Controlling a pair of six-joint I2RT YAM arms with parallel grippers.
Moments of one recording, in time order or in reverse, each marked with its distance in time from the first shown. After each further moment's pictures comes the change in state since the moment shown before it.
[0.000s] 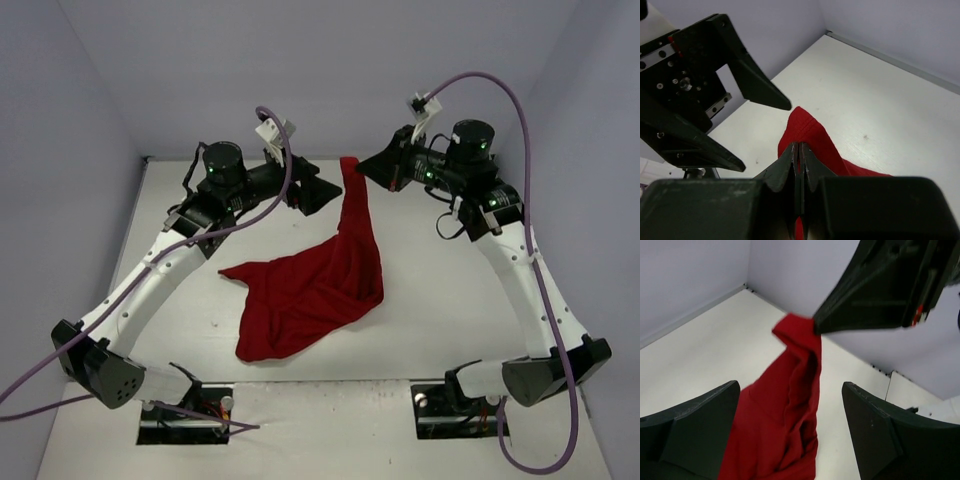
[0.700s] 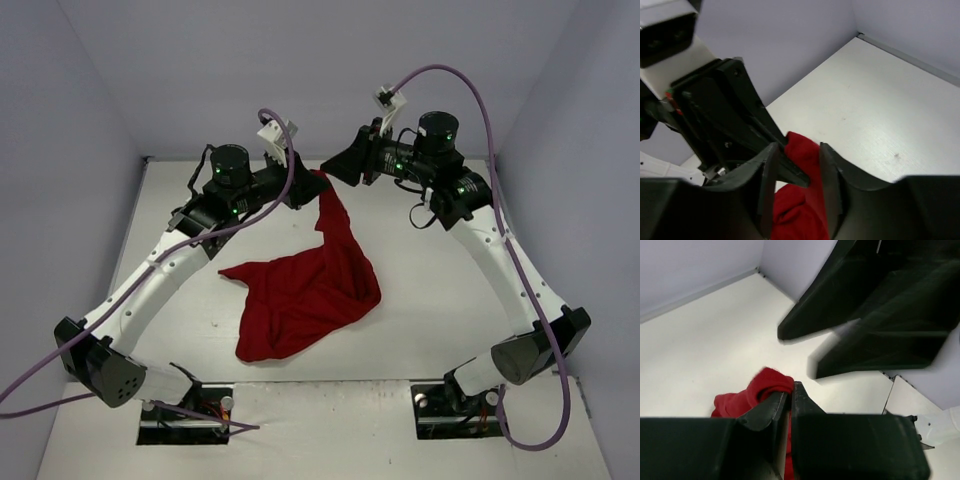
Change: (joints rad) left arm -0.008 0.011 -0.008 -0.034 -0.083 -0.050; right arm 0.109 0.130 0.074 0.088 -0.001 0.070
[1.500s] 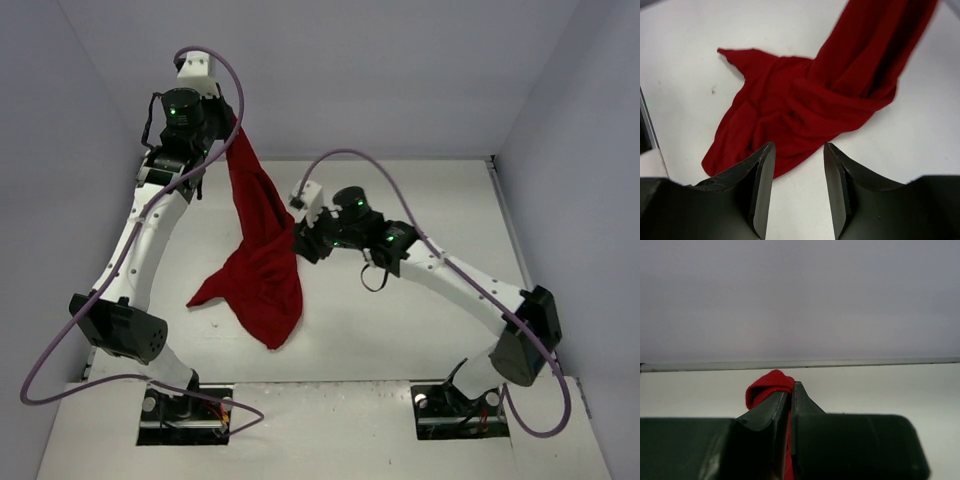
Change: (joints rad) left arm 0.316 0.222 0.396 -0.195 -0.526 0.154; right arm 0.320 -0.010 -0.377 0.030 0.341 -0.461
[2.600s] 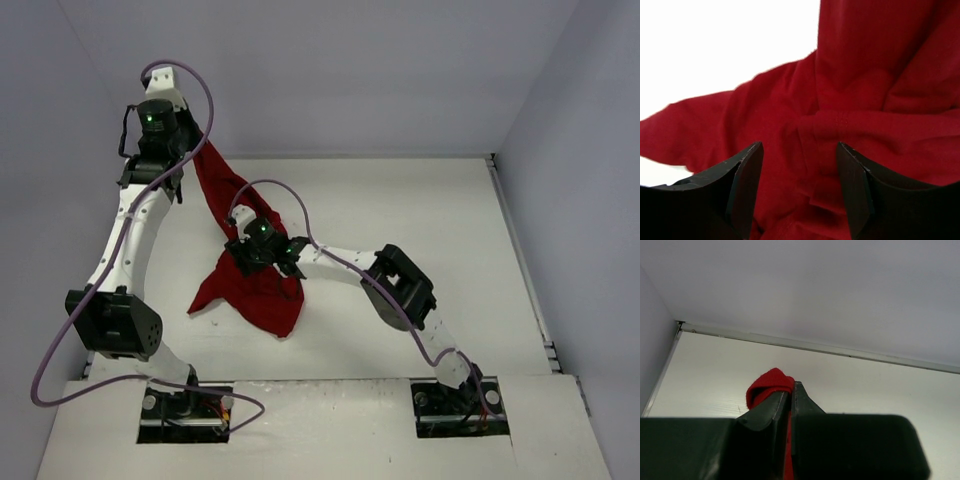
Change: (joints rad) left arm 0.176 -0.007 -0.151 0.025 -0.021 -0.036; right arm 0.190 0.792 0.415 0.224 0.336 0.265
